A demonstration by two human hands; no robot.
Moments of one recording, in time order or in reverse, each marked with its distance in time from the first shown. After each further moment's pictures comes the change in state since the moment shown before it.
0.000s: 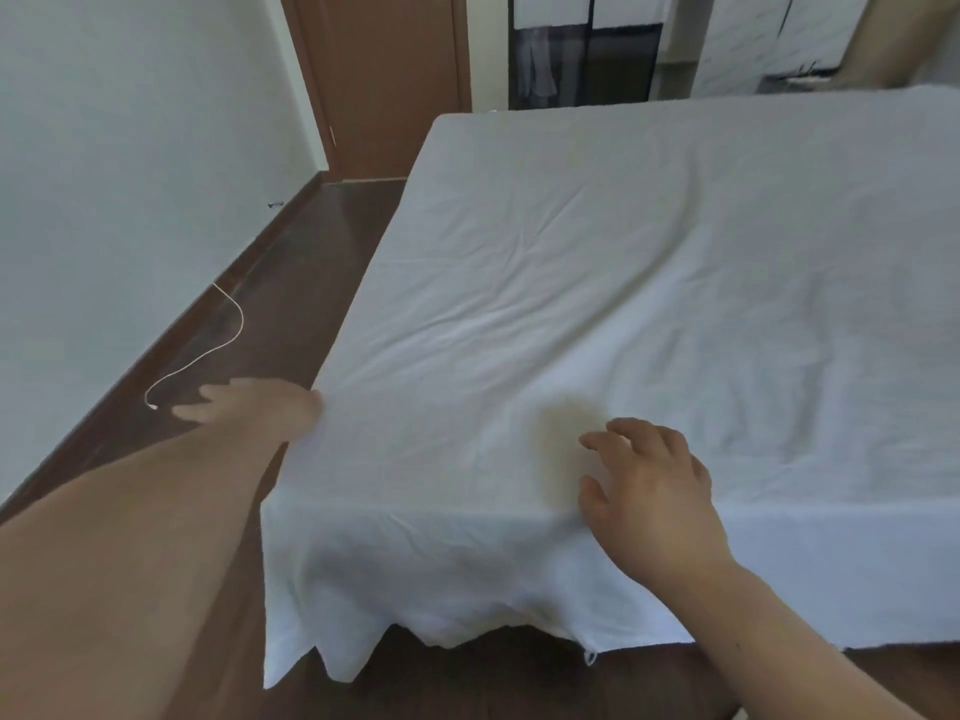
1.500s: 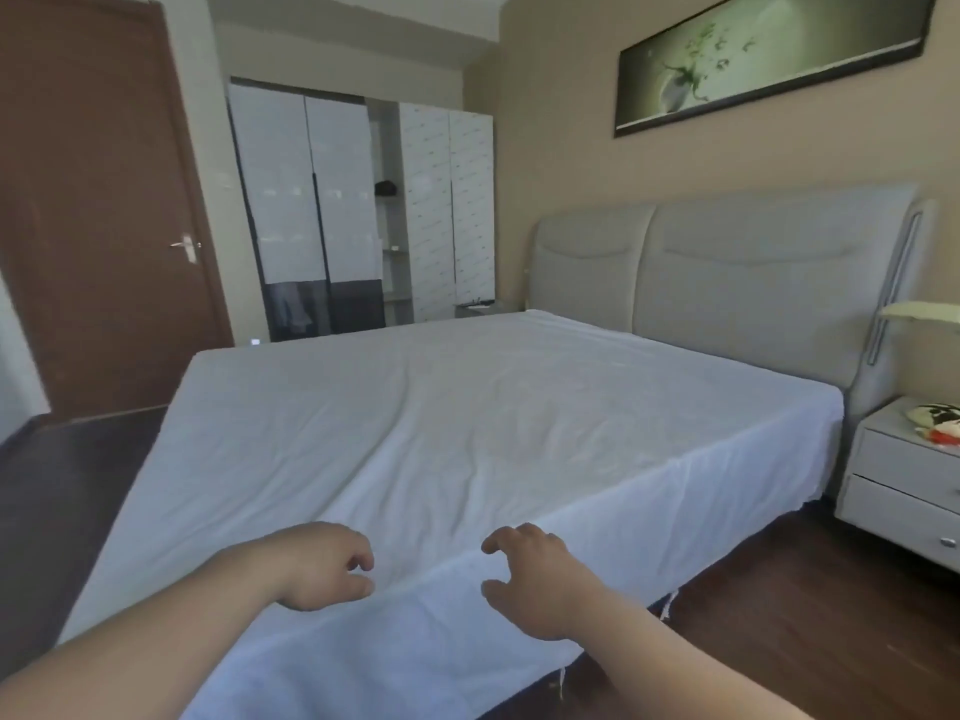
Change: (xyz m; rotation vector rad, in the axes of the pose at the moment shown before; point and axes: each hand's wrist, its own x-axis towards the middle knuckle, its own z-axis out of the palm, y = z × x) left_hand -0.387 0.036 -0.073 0.287 0.060 1.373; right_hand -0.168 0.058 -0.258 0.085 -0.225 0.307
